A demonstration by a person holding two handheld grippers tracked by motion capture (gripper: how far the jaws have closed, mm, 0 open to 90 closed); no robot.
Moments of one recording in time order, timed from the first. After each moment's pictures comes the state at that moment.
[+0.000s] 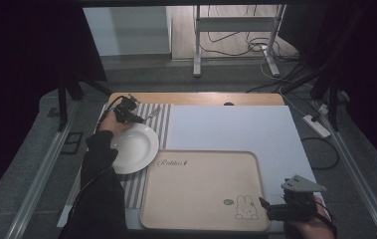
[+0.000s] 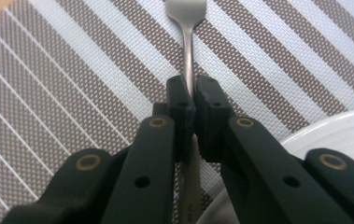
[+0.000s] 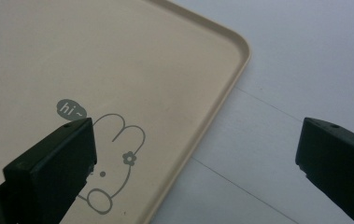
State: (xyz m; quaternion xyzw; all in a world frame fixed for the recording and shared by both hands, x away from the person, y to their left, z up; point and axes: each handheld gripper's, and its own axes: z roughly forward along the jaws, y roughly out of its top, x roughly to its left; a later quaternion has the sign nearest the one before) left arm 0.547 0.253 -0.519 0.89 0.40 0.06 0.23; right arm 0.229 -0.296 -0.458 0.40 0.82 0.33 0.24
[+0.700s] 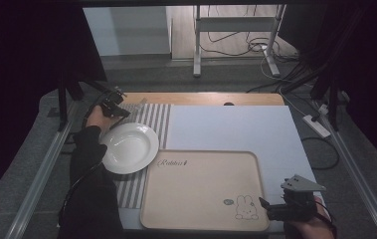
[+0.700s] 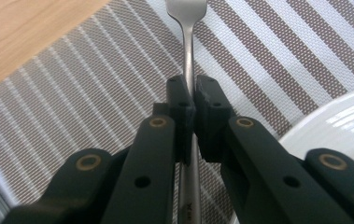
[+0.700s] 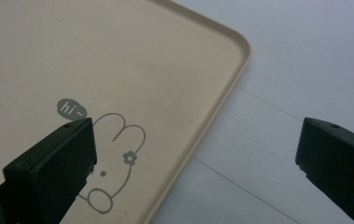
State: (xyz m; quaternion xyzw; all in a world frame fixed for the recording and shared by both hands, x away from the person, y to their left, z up) left arm 0.542 0.296 -0.489 0.87 0.44 0.10 0.21; right arm 0.230 -0.295 -0.459 0.41 0.82 0.33 0.23
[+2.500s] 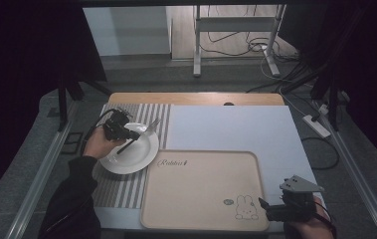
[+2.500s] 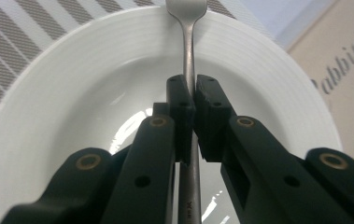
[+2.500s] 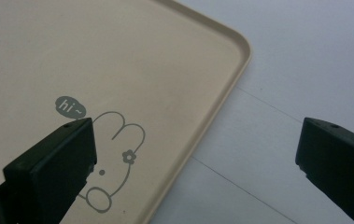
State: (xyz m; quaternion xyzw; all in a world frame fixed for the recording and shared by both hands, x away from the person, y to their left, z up) left arm 0.439 0.244 -0.476 0.88 0.39 0.02 0.25; right arm 0.228 -0.293 -0.458 0.40 0.82 0.32 0.24
